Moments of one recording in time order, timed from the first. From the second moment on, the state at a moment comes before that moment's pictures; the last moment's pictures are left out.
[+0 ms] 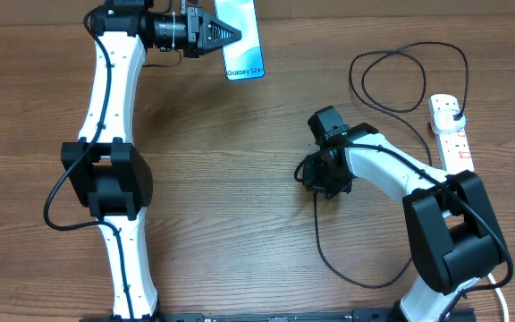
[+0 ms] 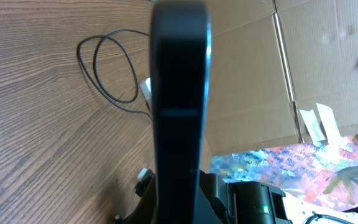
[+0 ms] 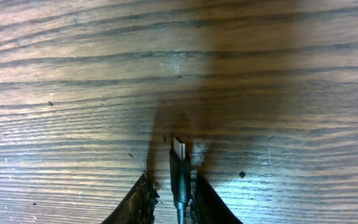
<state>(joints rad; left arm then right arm) -0.04 2.38 2.39 -1.00 1.30 -0.20 0.41 1.88 1.12 -0.75 -0.16 0.57</state>
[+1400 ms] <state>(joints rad) -0.04 2.38 2.39 -0.94 1.52 -0.16 0.35 1.80 1.23 -0.73 -0.81 0.16</state>
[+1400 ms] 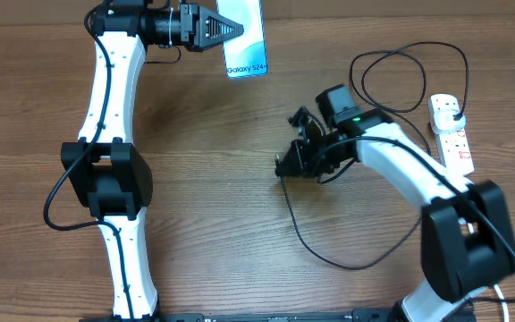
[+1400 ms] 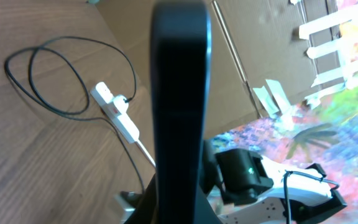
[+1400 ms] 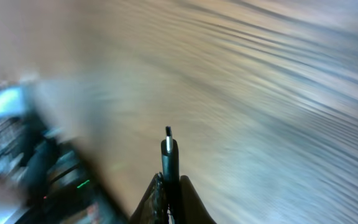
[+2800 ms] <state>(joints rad) -0.11 2.38 2.39 -0.96 1.53 -0.21 0.26 1.77 1.24 -0.02 -1.18 0.60</state>
